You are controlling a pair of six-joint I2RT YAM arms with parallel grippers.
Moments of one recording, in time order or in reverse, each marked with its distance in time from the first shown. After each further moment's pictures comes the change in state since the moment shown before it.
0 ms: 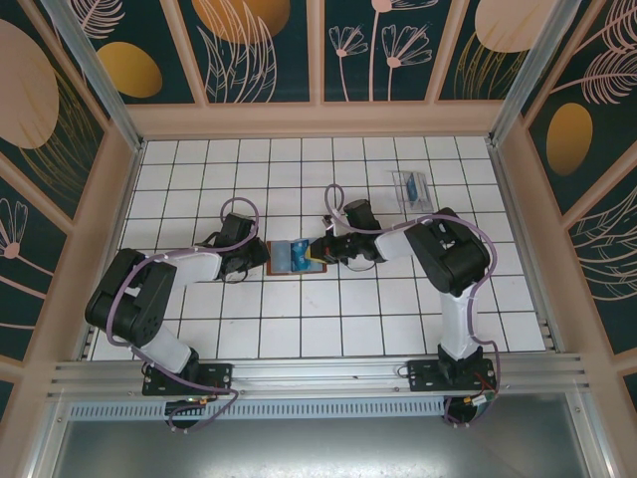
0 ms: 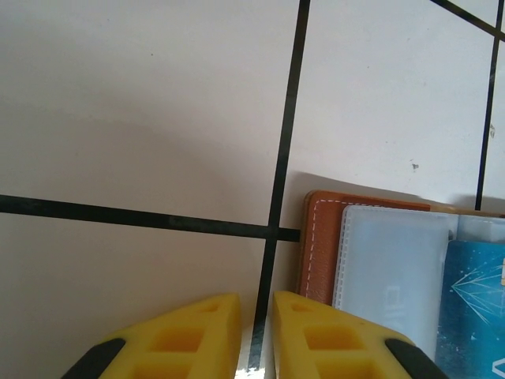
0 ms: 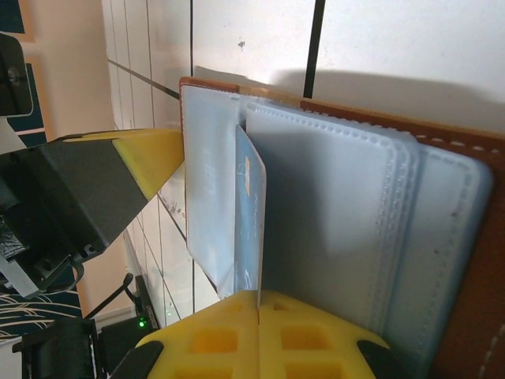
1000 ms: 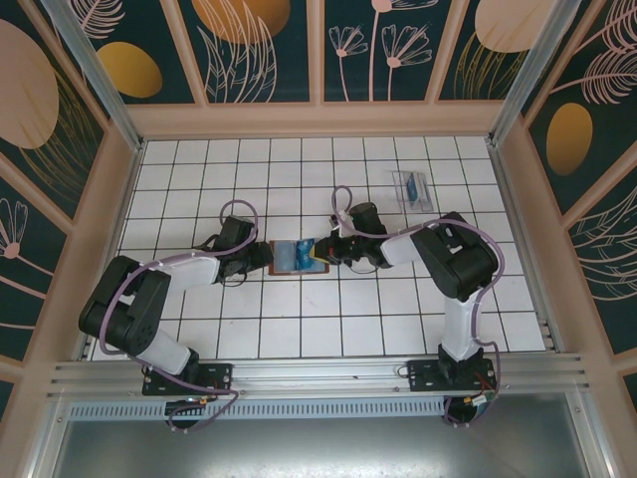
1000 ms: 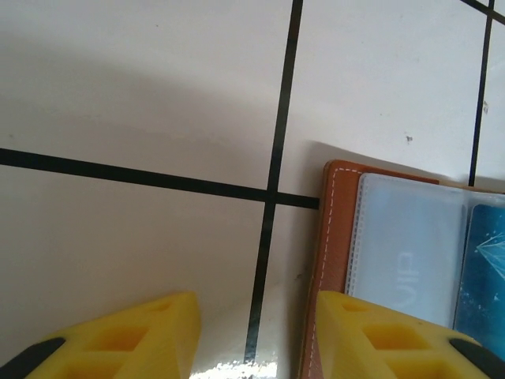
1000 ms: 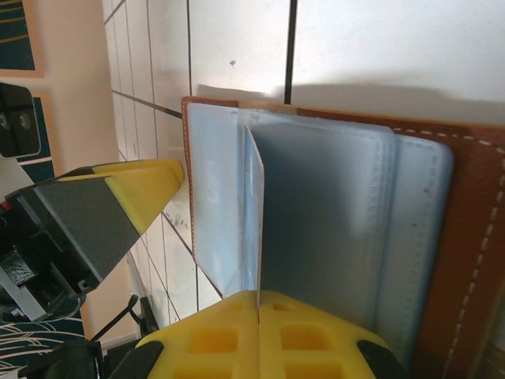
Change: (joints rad) left arm -0.013 -0.058 -0.022 -0.040 -0.021 0.000; right arm -0.008 -0.062 -0.089 0.085 0.060 0.079
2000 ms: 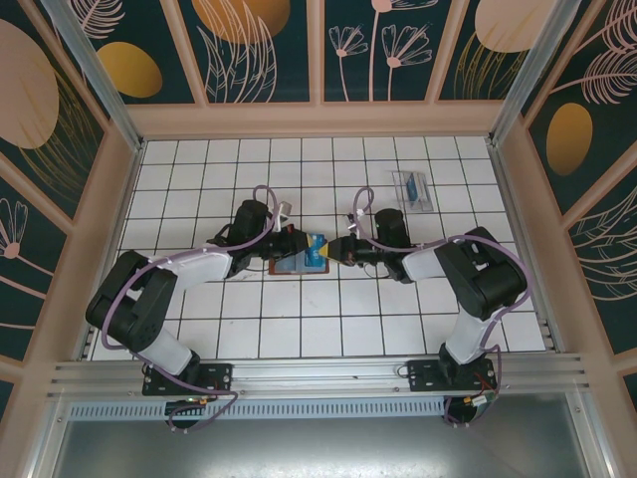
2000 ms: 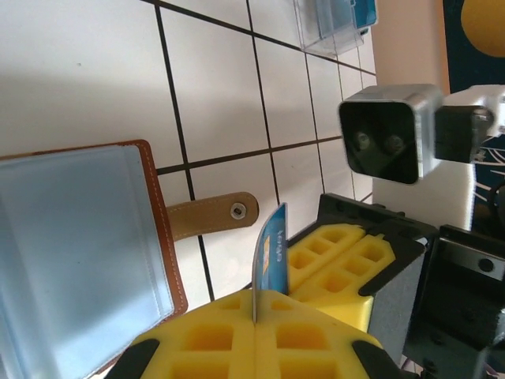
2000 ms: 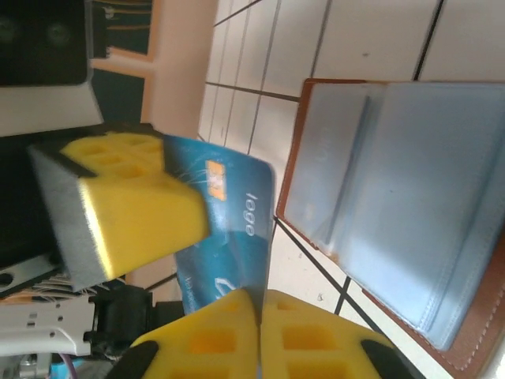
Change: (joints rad) left arm -0.107 0.036 0.103 0.278 0.501 -0.143; right arm -0.065 -0.199 -0.240 0.311 -0.124 0.022
